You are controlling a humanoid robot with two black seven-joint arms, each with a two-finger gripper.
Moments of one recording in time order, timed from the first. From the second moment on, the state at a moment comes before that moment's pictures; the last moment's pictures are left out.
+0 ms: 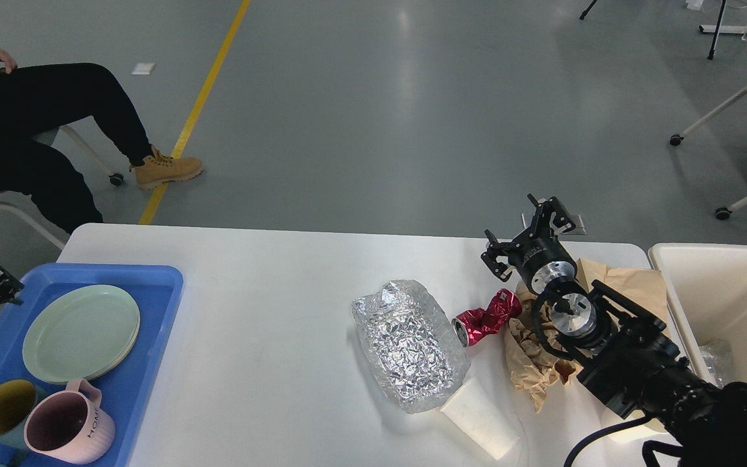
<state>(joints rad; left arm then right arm) -1.09 0.72 0.71 -0.41 -0.06 -0.45 0.20 0.69 -0.06 0.73 0.46 0.12 0.17 0.24</state>
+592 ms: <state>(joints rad) -1.02 0.70 -0.02 -0.30 -0.07 -0.43 0.15 0.69 -0.06 0.73 0.46 0.12 0.17 0.24</state>
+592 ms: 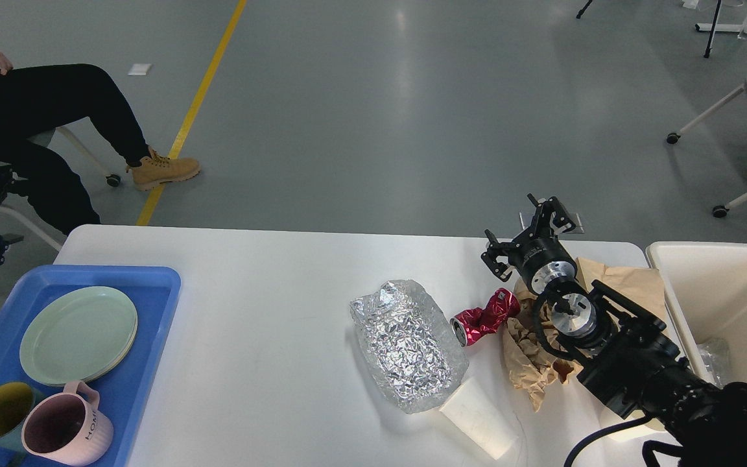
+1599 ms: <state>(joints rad) -0.76 0.47 -1.04 -0.32 -0.14 -0.33 -0.22 0.69 -0.06 0.73 0.46 0.12 0.17 0.24</state>
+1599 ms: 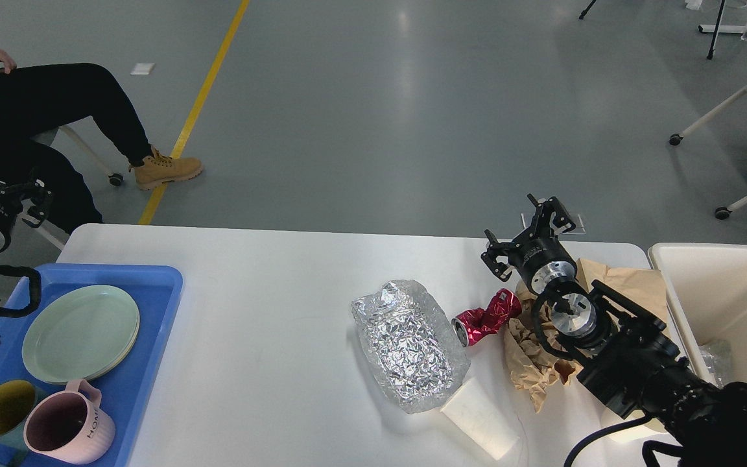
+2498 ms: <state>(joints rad) -0.78 0.45 -1.02 -0.32 -0.13 -0.34 -0.22 0.69 -0.06 0.73 0.46 0.12 0.17 0.24</state>
